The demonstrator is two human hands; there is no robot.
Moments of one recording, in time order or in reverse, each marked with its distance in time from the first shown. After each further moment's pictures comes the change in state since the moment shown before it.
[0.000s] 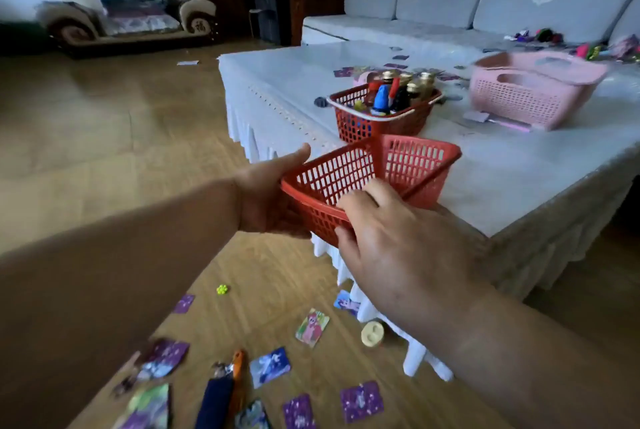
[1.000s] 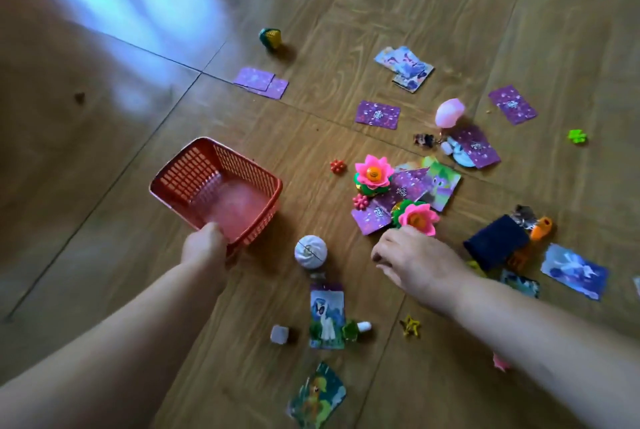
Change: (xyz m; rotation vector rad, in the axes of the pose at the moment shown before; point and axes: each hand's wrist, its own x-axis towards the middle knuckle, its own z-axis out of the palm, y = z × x) left_hand -0.252 -0.613 -0.151 -1.120 1.719 -0.435; right_hand -0.178 -0.334 0.334 0.609 -0.784 -1.123
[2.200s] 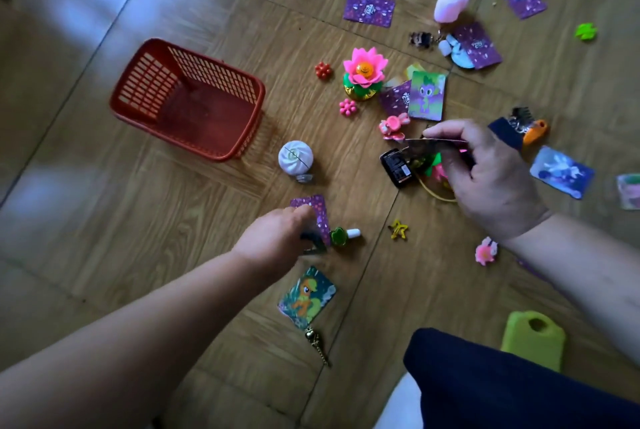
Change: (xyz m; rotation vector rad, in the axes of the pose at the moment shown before) left_hand -0.083 -0.102 -0.003 1.320 -0.723 0.968; right_hand -0.065 -0.002 -0.027 0.431 0.486 0.303
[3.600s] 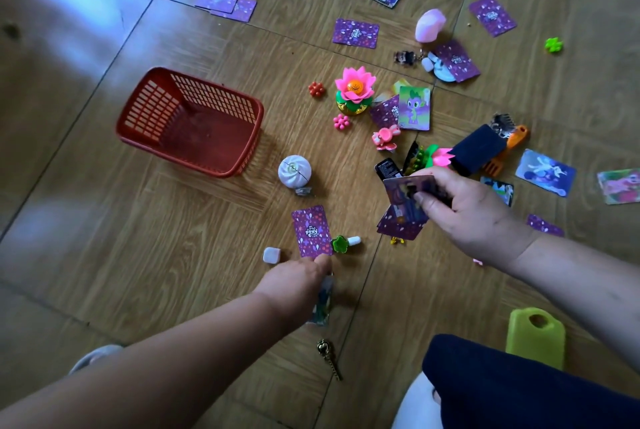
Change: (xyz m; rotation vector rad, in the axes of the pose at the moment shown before) left_hand -0.023 0.013 0.036 0.283 -0.249 0.037; right_hand -0.030 -0.022 -0.004 0.053 -0.349 0.313
